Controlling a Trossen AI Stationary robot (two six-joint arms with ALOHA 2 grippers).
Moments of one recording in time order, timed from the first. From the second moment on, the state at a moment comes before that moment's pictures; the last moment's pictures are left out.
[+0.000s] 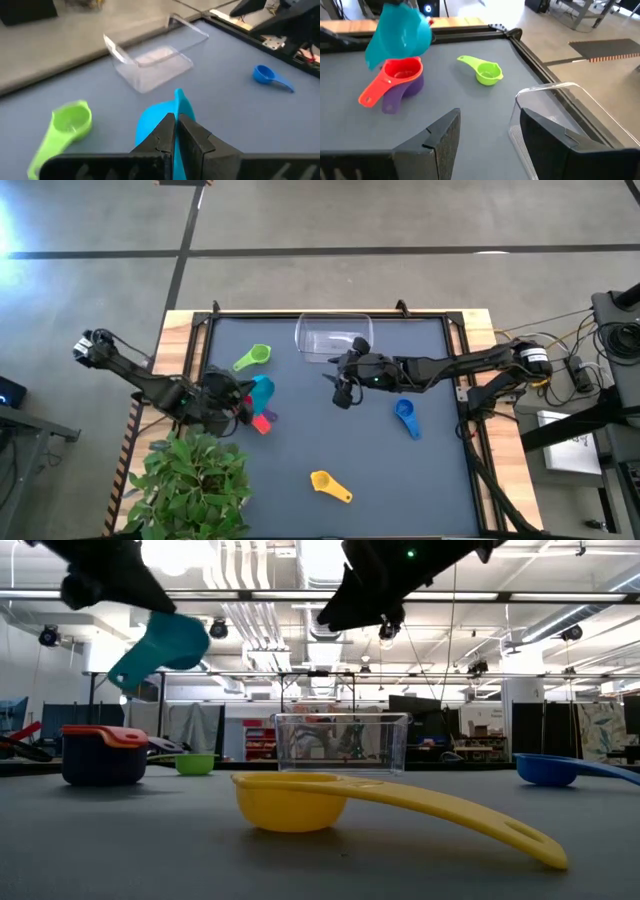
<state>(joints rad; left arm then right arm) -0.53 0.96 0.78 -0.79 -0.99 -1.08 0.00 1.51 1.06 0.03 0.36 0.04</state>
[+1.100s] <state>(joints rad) -0.74 0.91 0.52 -0.99 -0.79 -1.88 0.00 1.42 0.93 0.11 0.33 0.05</state>
